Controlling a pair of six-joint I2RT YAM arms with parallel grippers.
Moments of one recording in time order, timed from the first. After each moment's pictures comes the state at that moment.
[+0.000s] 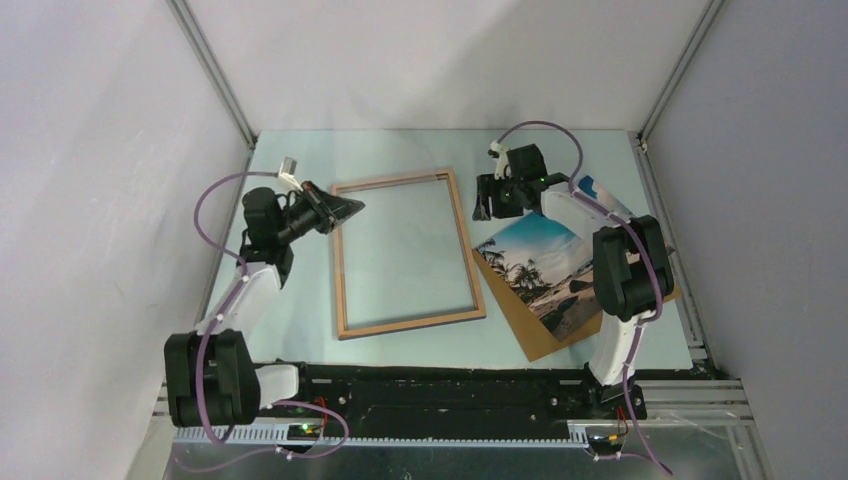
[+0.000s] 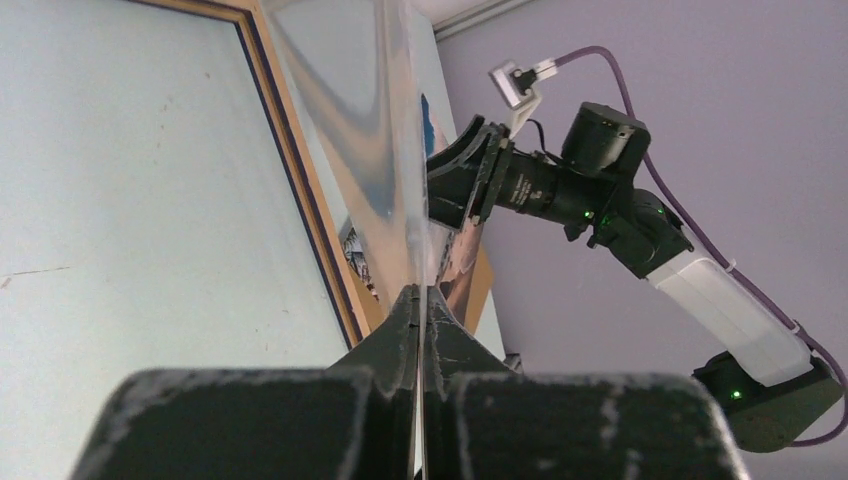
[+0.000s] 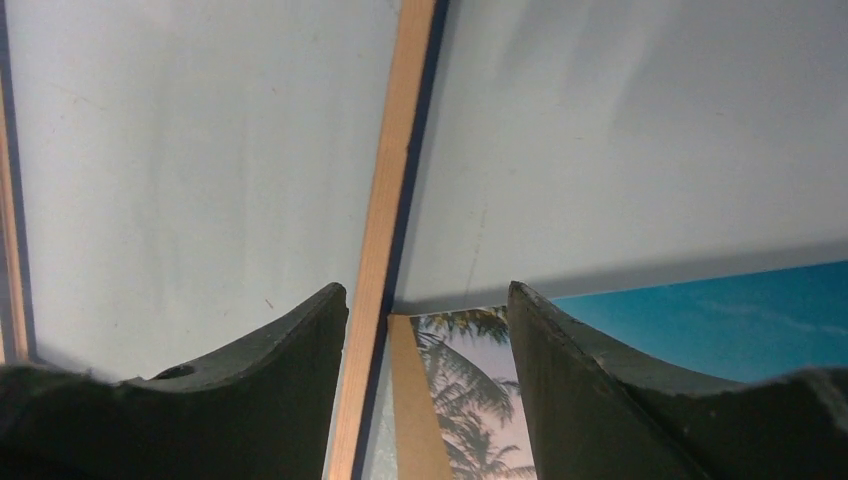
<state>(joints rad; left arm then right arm) 0.05 1.19 0.71 0.28 0.79 -0.92 0.37 1.89 1.39 -0.36 -0.27 0.19</state>
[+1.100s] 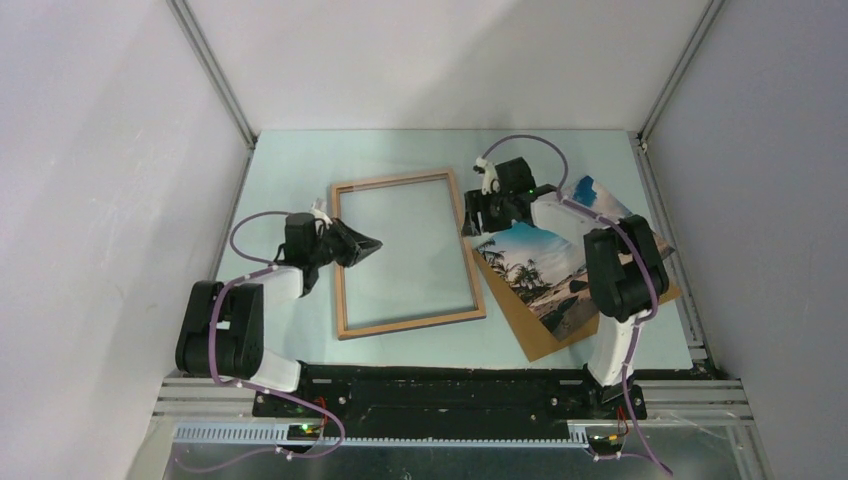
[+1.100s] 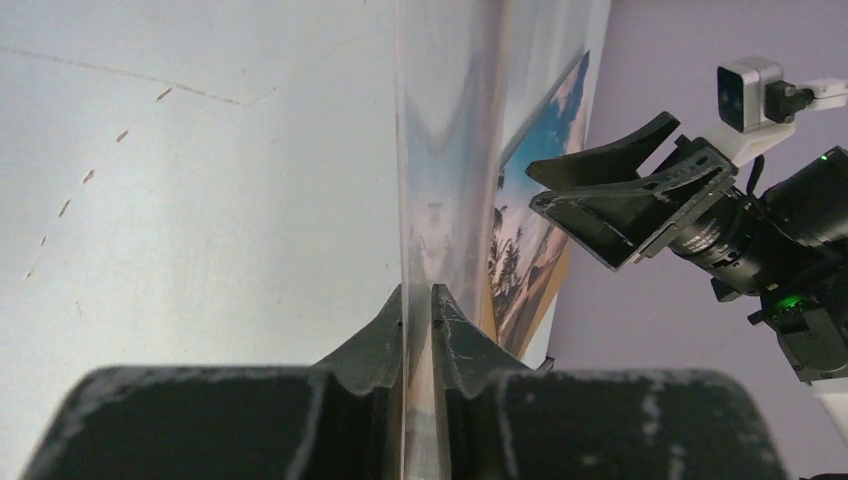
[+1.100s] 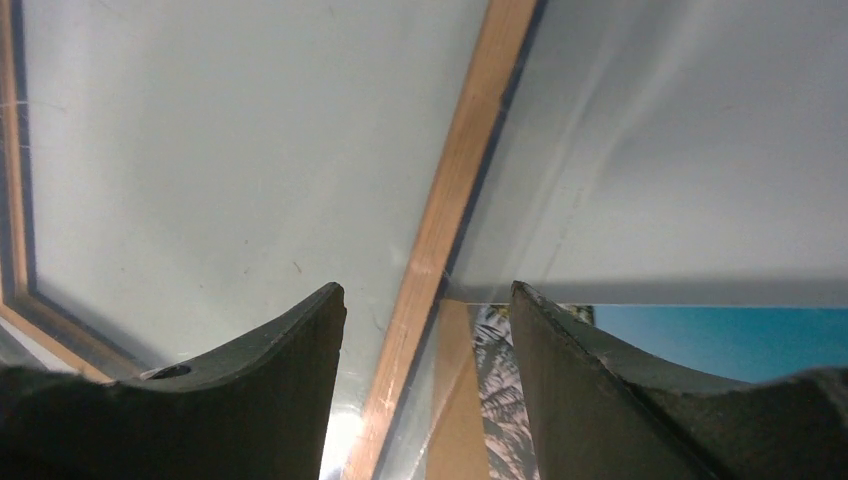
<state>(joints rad) -0.07 1.45 0.54 0.39 0.58 -0.97 0.39 1.87 1.31 -0.31 -0.35 0.16</state>
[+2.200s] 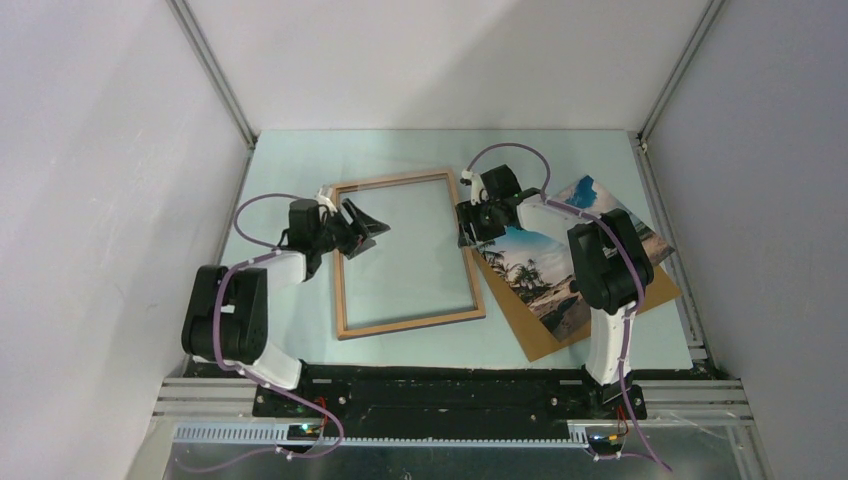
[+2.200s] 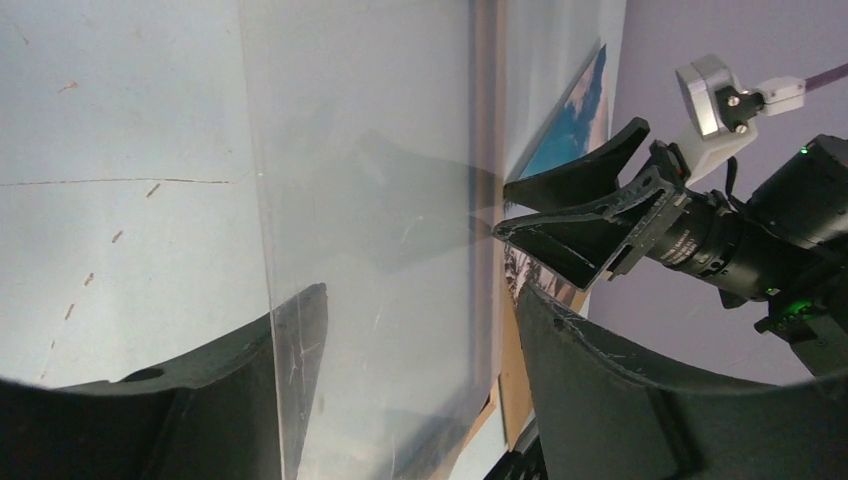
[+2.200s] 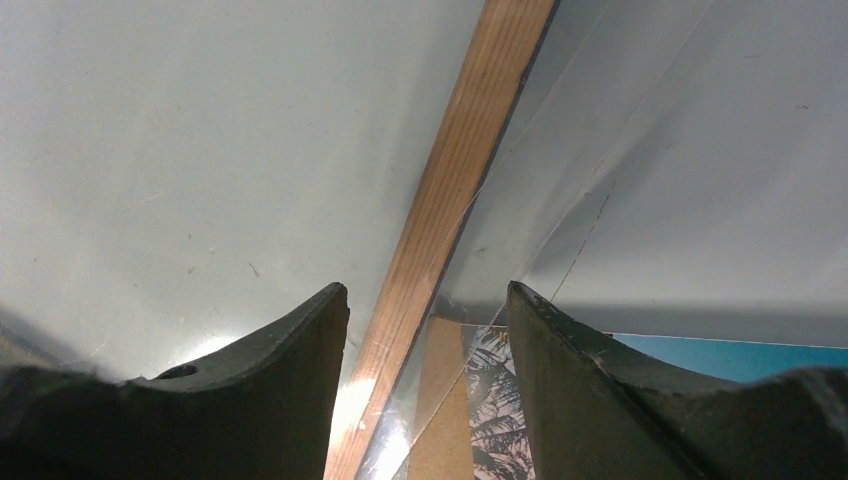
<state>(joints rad) -0.09 1.53 0.65 0.32 0.58 -0.86 0.46 1.97 1.34 -0.34 -0.30 0.09</state>
